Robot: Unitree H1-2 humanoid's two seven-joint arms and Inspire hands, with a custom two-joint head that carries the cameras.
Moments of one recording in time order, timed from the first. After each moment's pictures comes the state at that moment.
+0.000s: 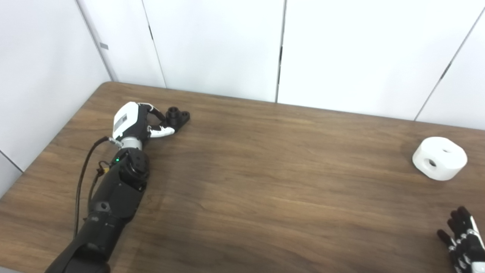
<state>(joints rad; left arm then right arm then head) -0.40 0.44 0.00 0.38 0.50 0.33 0.19 0.32 -0.22 -0.16 -0.25 0.11 -0.08 0.16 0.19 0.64</state>
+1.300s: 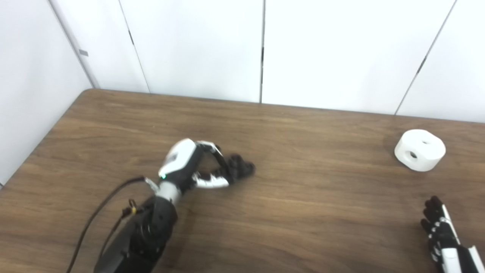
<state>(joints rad) -0.11 0.36 -0.32 -0.25 0.58 0.36 -0.09 0.33 -0.20 -0.11 -0.28 0.05 -0.06 0.11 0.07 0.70</state>
